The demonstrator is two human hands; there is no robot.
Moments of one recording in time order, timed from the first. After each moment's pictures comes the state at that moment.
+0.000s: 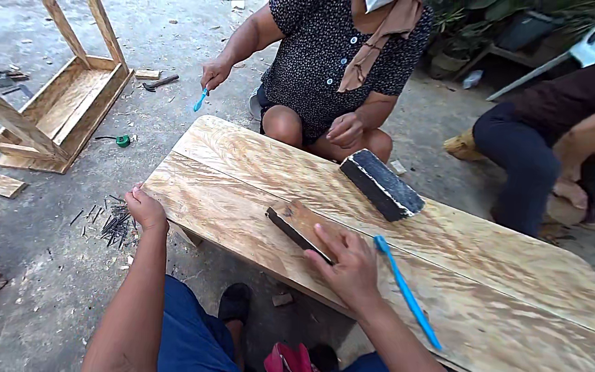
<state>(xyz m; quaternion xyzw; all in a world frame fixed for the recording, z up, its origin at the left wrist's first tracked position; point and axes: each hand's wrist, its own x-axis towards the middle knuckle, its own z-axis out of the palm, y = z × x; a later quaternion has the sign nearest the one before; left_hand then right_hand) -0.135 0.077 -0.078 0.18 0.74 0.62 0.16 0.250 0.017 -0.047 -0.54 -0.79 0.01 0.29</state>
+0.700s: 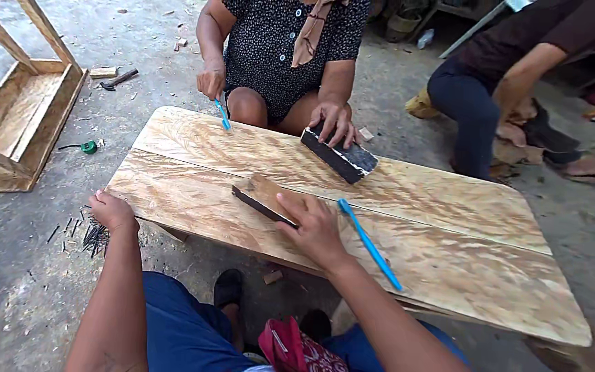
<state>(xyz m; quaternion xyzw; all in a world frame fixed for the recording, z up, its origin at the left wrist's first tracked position) -0.132 0.071 -0.062 0.20 0.81 0.53 0.16 0.253 0.020 -0.042 -0.55 -0.79 0.05 0.25</state>
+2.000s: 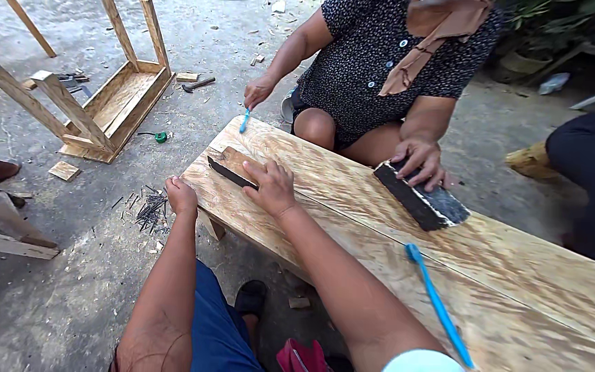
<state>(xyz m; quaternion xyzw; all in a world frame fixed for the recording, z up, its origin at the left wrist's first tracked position) -0.140 0.076 -0.067 0.18 0.82 0.50 0.19 0.065 0.124 -0.021 -0.45 -0.86 0.10 0.20</state>
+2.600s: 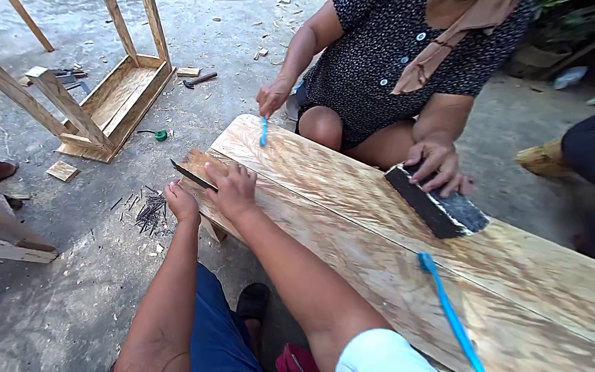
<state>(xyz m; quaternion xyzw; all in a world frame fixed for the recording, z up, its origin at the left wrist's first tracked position) -0.137 0.080 -0.078 0.15 0.74 0.63 0.19 -0.020 0.104 -0.009 -0.45 -0.86 0.17 0.17</state>
